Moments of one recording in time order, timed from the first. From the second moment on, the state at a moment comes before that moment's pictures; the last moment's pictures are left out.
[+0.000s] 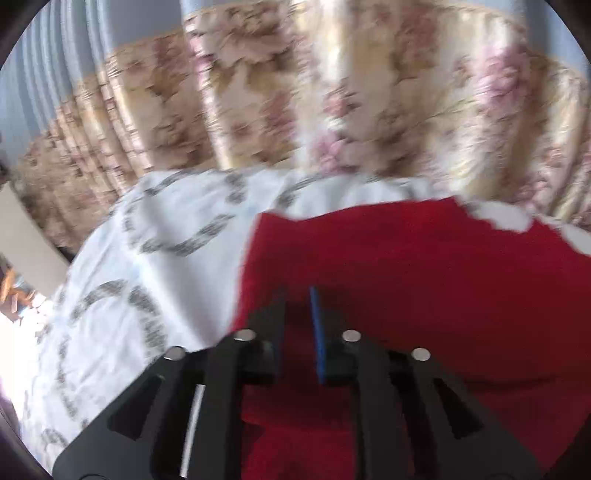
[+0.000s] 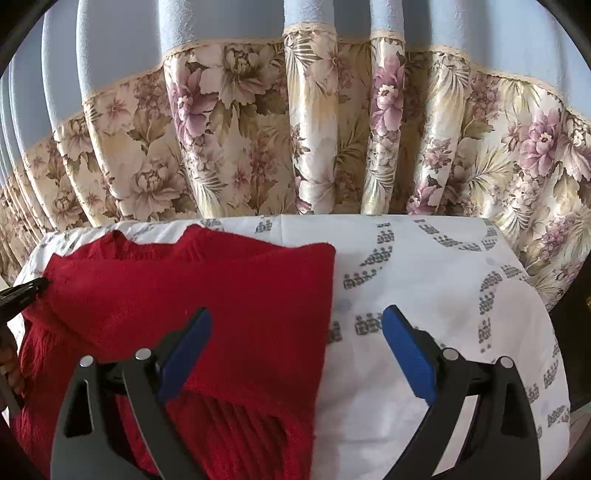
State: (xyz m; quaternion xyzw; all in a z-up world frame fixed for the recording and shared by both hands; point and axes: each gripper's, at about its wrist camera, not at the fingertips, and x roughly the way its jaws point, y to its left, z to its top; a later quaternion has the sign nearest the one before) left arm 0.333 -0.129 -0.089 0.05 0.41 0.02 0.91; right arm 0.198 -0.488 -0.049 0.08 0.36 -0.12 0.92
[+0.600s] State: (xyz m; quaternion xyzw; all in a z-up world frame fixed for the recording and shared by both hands) left arm 0.160 -0.019 -0.034 0.09 0.32 0.01 0.94; right arm 0.066 -0.467 -0.013 0.05 0.33 -0.11 0.94
